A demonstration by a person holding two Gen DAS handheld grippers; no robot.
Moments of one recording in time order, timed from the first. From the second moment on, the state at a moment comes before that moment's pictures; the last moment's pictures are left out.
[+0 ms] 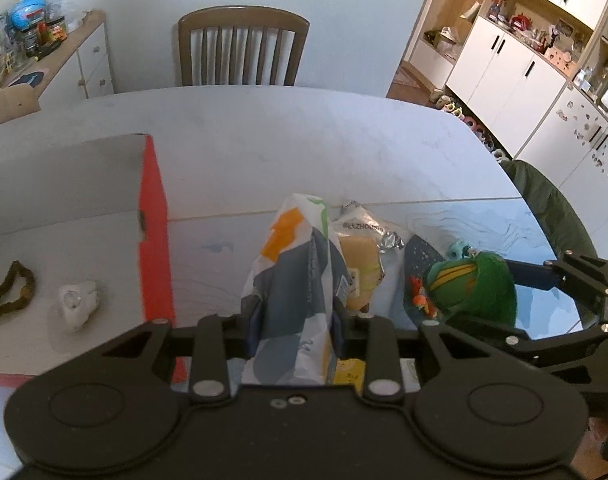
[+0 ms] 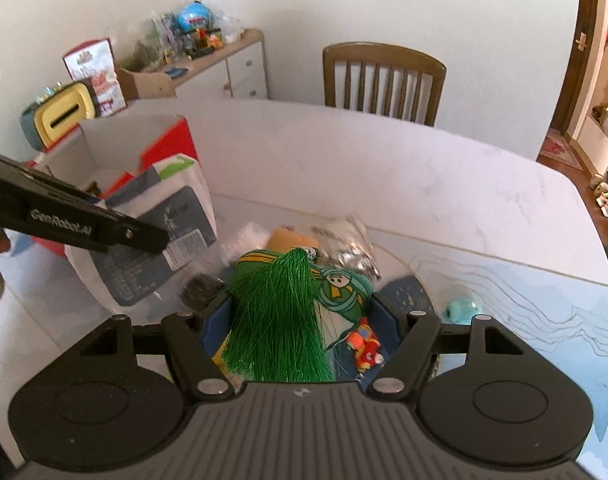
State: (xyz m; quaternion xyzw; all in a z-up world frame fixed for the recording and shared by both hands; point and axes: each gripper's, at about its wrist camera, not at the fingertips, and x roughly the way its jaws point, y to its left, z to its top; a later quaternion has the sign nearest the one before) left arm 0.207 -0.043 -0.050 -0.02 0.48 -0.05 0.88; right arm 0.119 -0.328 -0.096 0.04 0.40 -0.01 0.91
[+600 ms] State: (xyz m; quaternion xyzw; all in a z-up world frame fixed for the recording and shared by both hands) left arm 0.195 0.021 -0.011 -0.02 0.47 -0.03 0.88; right arm 0.153 -0.252 -0.039 0.01 0.40 0.04 0.92
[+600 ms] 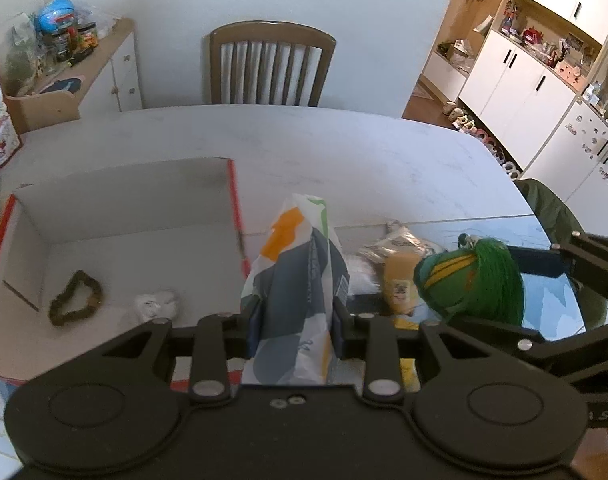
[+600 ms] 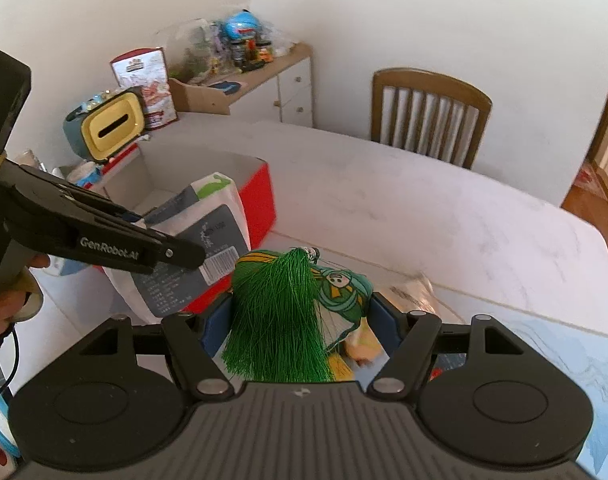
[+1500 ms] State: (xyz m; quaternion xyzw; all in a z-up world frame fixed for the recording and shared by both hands) left arm 0.213 0.168 -0.004 -0.03 0.46 0.05 0.89; right arm 0.262 -0.133 -0.036 -0.02 0.39 0.08 0.92
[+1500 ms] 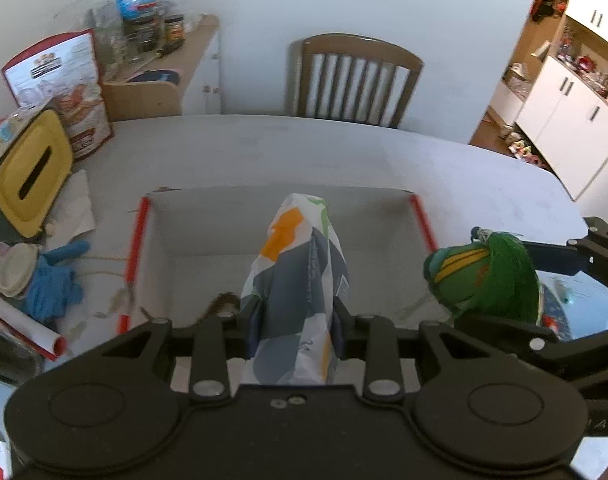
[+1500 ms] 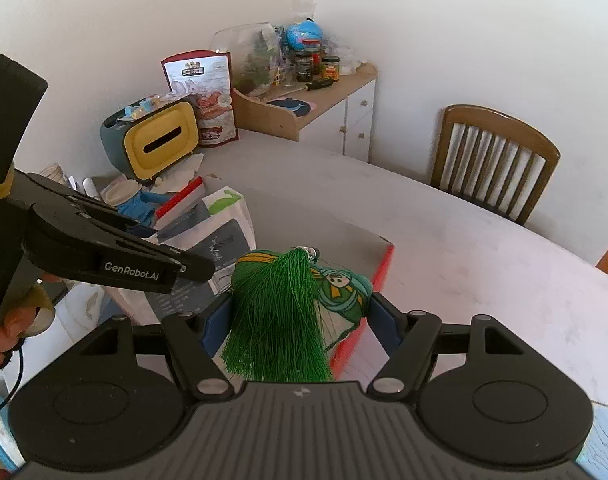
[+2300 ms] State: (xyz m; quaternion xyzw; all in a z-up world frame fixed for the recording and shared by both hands) left arm 0.274 0.222 -0.074 0.02 0.52 0.09 0.85; right arm 0.374 -0.098 -0.130 -0.04 0.44 0.08 0.90
